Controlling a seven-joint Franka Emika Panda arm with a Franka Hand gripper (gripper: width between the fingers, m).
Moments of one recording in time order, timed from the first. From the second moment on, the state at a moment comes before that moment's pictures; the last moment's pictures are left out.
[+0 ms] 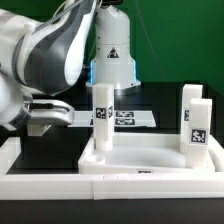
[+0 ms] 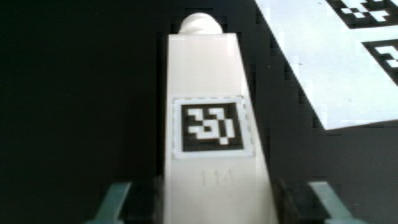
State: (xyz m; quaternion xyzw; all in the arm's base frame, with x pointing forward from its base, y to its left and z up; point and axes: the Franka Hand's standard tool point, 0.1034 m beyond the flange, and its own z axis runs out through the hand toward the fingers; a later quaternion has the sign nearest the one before) arm 0.403 -0.194 0.014 -0.87 0.08 0.48 0.07
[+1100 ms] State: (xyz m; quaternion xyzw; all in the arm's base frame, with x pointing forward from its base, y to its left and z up) arm 0.481 -0.163 0.108 -0.95 0.07 0.29 0.05
